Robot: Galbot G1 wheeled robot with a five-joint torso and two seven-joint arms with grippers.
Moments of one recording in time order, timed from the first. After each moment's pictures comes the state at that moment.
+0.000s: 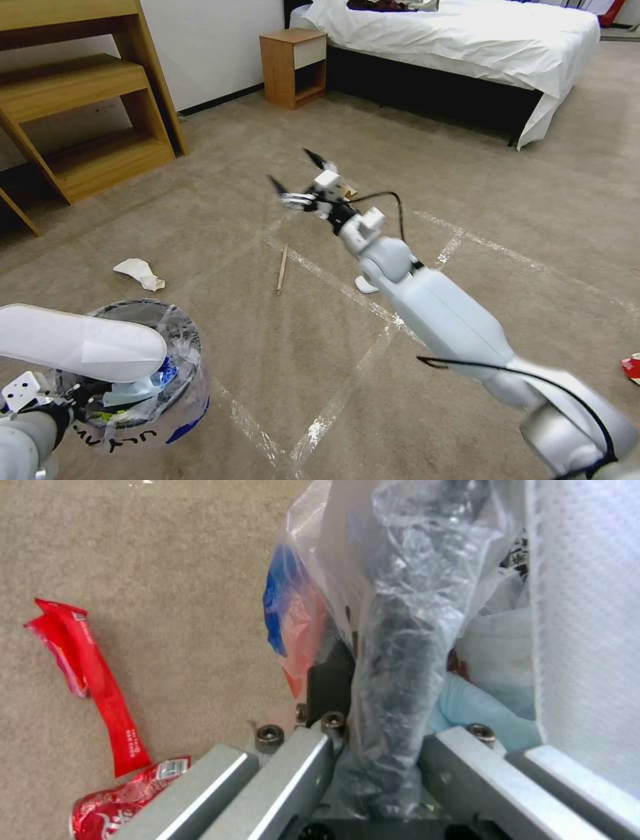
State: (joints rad) left arm 1.69 -1.16 -1.07 -2.39 -1.57 0.71 -1.12; right arm -0.53 1.21 -0.10 1.43 0.44 0.31 0.00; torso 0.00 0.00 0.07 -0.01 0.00
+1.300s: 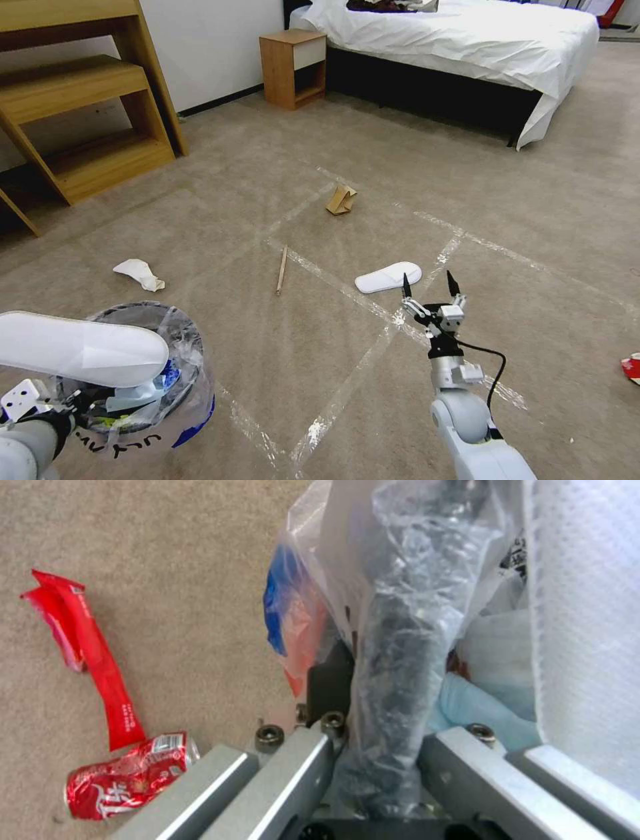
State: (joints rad) left arm 1.72 -1.23 -1.09 -2.44 -1.57 0.72 -1.12; right arm -1.28 1.34 0.41 1.61 0.17 0.63 0.11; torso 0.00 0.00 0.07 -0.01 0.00
